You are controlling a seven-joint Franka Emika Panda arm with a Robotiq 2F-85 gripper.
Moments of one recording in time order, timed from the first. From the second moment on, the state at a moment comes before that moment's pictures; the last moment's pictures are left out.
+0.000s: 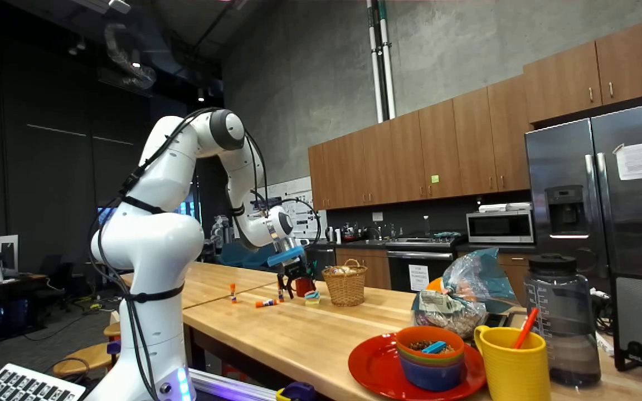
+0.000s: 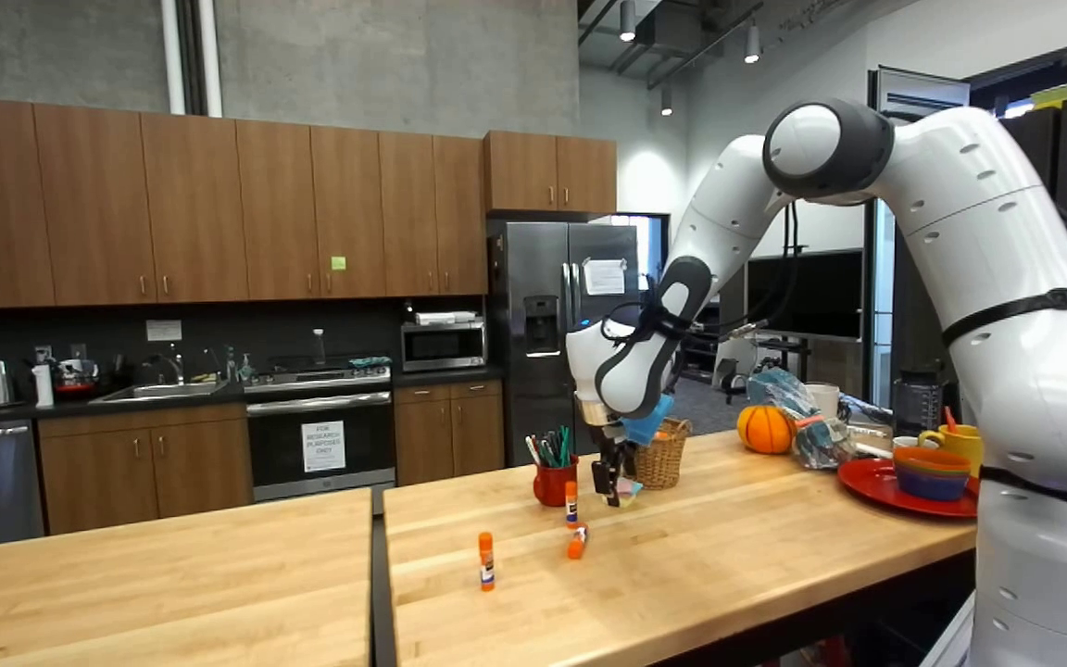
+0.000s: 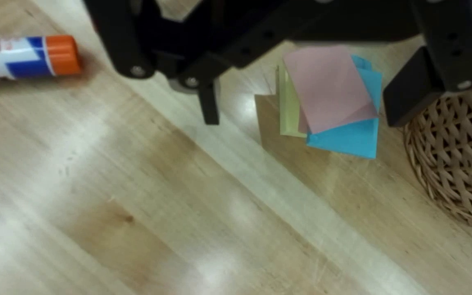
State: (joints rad) arm 0.09 0.36 -0.04 -2.16 -0.47 2.50 0.09
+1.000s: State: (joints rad) arm 0.10 0.45 -0.07 -2.08 -0.46 2.50 0.10
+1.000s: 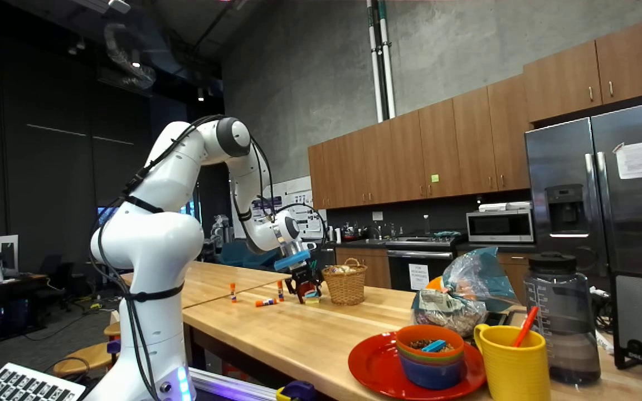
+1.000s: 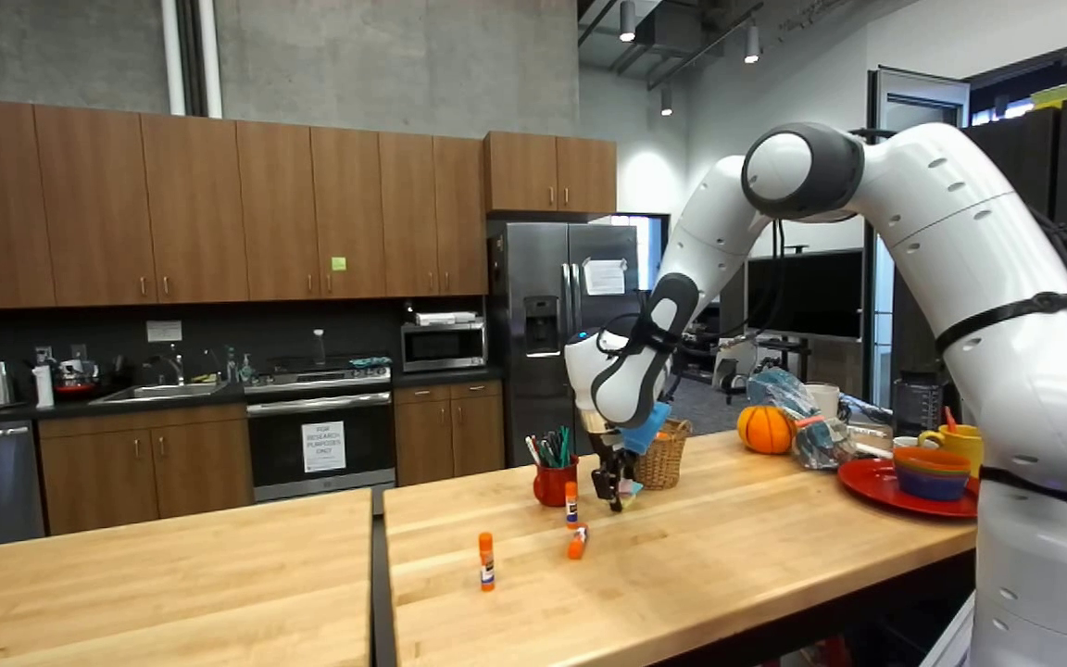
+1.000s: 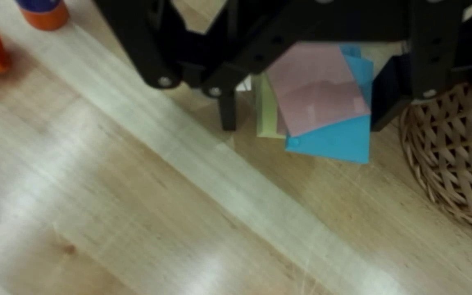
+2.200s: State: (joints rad) arm 0.04 0.25 -0.03 -2.13 -0.31 2.34 -0.16
